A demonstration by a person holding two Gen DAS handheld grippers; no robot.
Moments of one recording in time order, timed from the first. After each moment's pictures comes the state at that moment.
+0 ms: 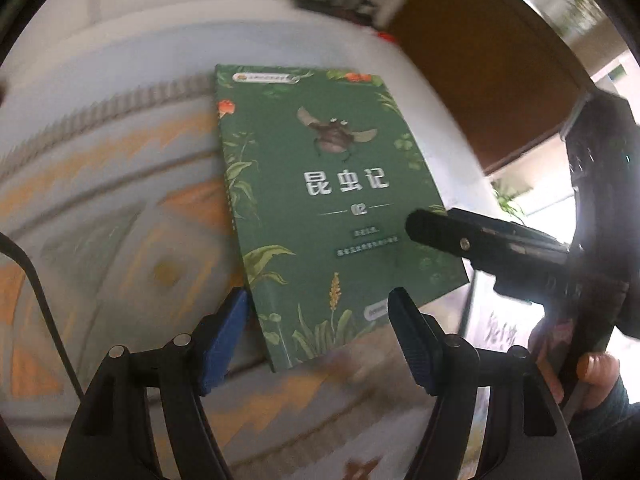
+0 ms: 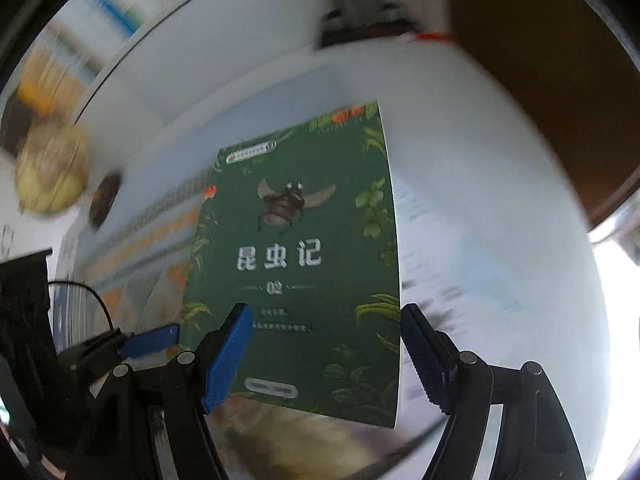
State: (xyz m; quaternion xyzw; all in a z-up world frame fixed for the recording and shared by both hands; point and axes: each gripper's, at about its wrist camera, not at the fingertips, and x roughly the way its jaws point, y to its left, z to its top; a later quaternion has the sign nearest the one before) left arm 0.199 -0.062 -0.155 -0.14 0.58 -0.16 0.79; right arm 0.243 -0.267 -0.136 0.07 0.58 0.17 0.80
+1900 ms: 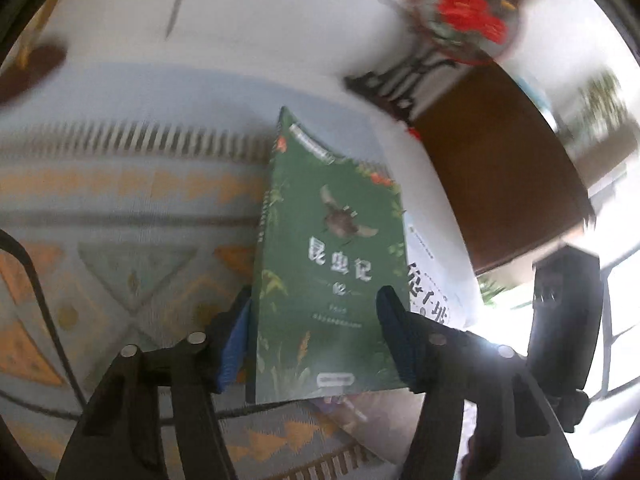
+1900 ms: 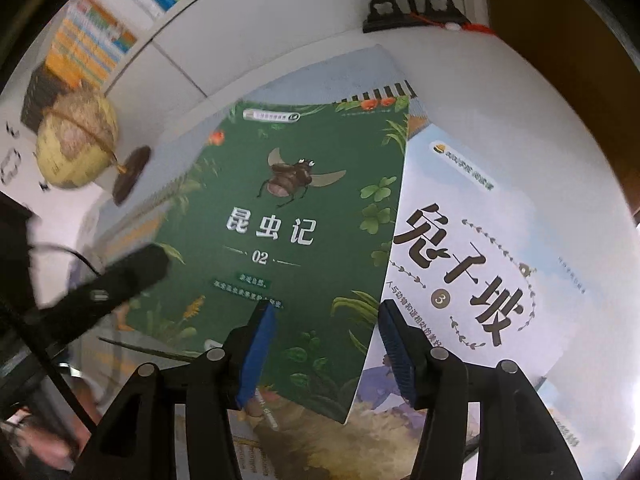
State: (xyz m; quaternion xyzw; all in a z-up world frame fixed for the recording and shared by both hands) left arm 0.209 -0.025 -0.148 -0.28 0.49 -0.11 0.82; right arm 0.230 -0.265 -0.148 0.09 0.56 0.21 0.79
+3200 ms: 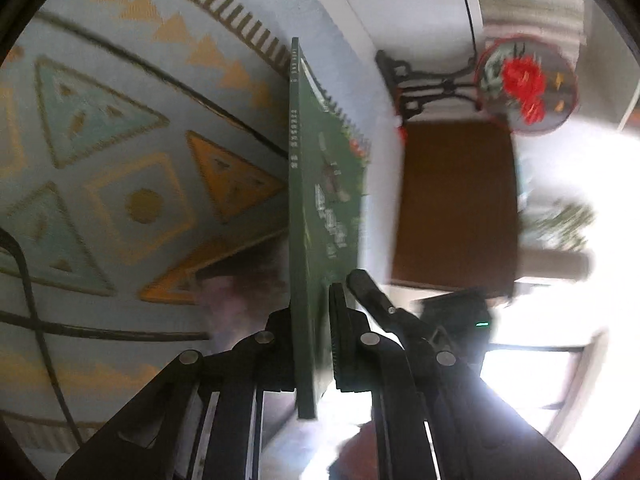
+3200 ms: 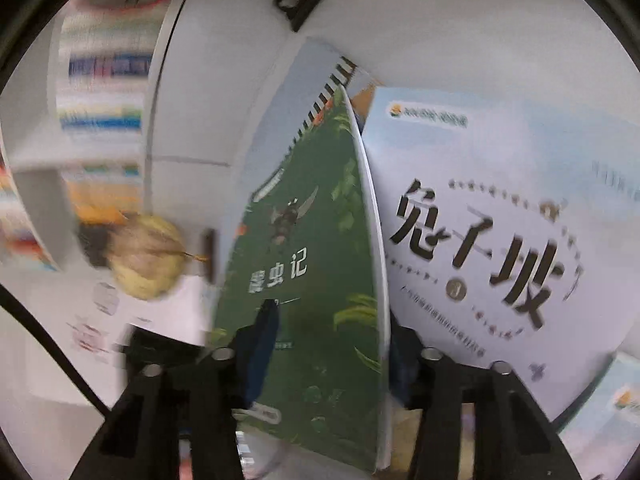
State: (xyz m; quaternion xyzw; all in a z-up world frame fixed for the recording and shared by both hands) left arm 0.198 -0.025 -0.167 -0.49 0.52 -0.14 0.68; right arm 0.241 -0.306 -0.174 0.35 0.57 0.23 0.71
